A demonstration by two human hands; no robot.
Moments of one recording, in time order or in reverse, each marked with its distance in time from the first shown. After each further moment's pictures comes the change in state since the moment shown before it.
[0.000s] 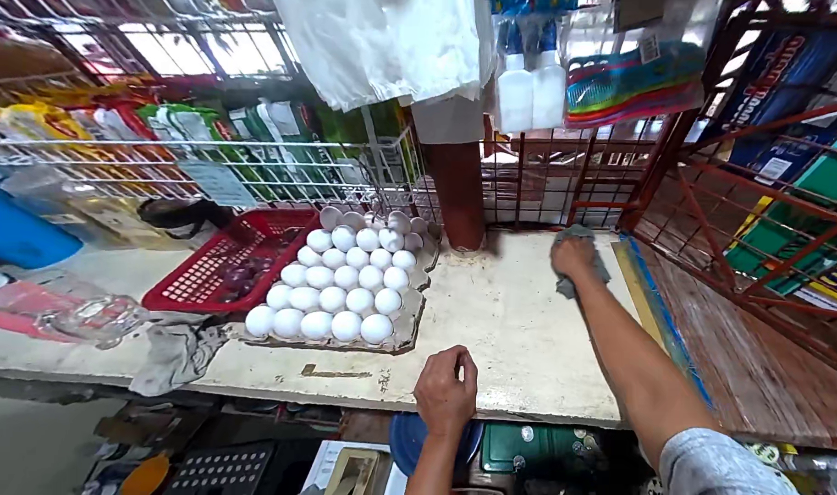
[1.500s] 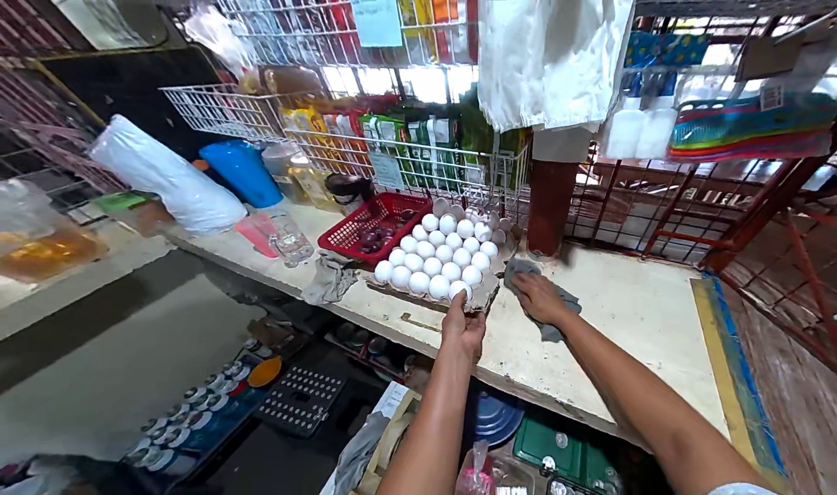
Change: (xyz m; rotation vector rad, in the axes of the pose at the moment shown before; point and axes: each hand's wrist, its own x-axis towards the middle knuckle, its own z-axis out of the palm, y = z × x) left_hand 0.110 -0.017 -0.070 -1.316 0.227 -1.589; right_hand -0.097 -0.143 0.051 0.140 -0.328 -0.859
